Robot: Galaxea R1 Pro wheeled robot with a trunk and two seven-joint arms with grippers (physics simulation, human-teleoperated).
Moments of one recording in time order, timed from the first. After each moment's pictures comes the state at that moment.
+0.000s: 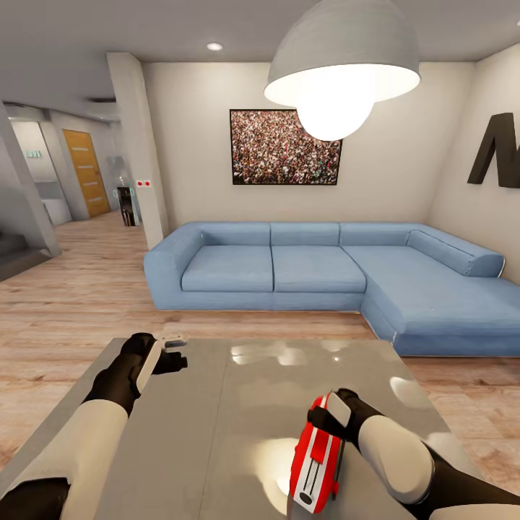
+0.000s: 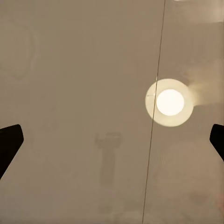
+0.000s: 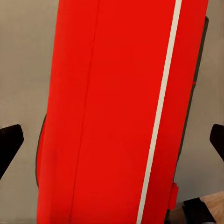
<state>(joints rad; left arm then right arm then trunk) -0.81 0.03 0.07 -0.79 0.07 0.96 0.09 -0.88 0.11 -0.68 -0.10 0.22 0.48 -0.27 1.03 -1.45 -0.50</state>
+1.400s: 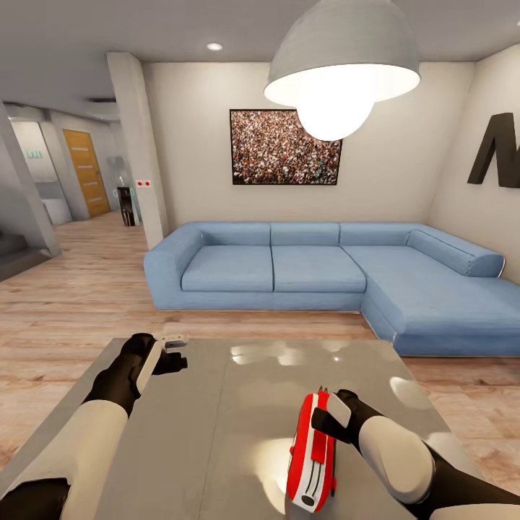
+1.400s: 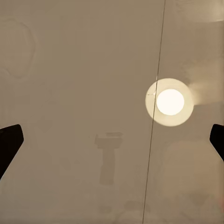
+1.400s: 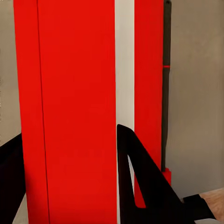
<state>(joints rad) -0.81 0.03 0.07 -0.79 0.07 0.96 0.09 -0.88 0.11 -0.68 -0.09 0.22 0.48 -0.27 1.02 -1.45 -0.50</state>
